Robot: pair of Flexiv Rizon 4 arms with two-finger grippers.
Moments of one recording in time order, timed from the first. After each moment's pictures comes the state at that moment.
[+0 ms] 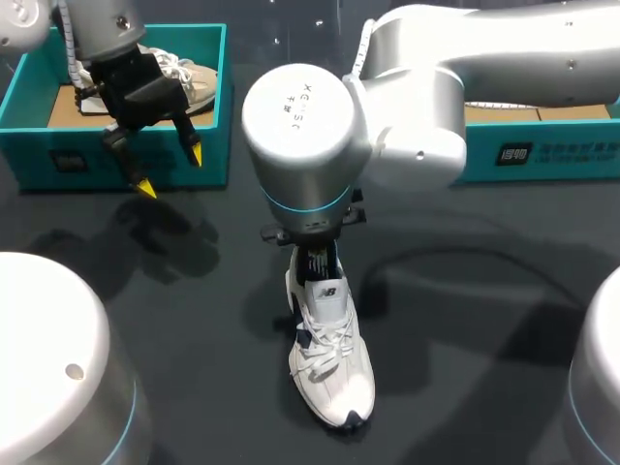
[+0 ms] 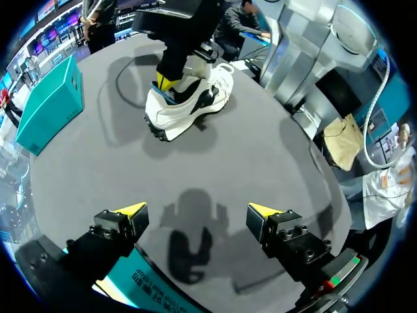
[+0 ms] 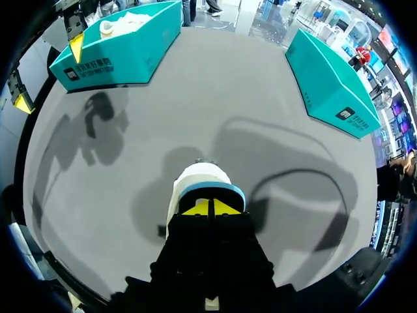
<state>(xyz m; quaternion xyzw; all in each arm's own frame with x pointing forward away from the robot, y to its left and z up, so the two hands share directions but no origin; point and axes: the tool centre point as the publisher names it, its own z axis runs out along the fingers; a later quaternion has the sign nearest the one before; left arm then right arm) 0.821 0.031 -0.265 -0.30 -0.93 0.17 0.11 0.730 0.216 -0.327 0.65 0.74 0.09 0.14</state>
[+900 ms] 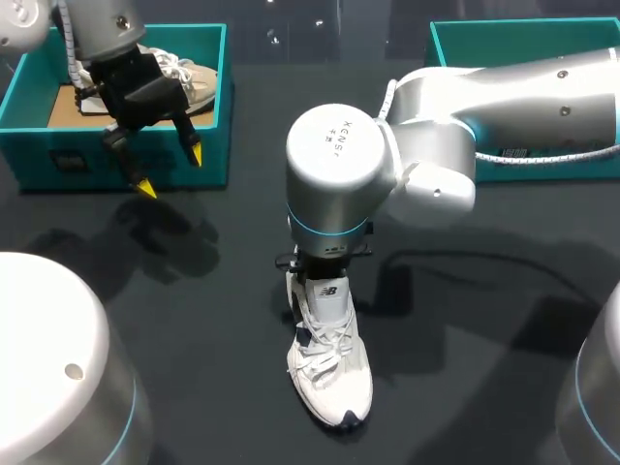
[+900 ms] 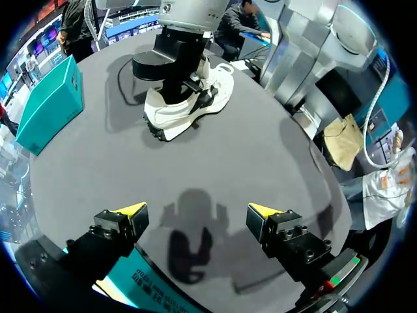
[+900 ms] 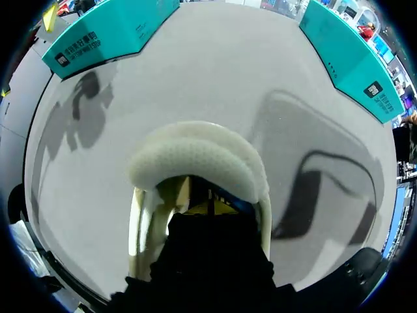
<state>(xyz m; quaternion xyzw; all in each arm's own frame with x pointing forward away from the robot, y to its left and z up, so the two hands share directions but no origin) 0.821 0.031 -0.265 -0.30 -0.93 0.17 0.11 0.721 0.211 -0.401 0.66 0.75 0.08 0.07</state>
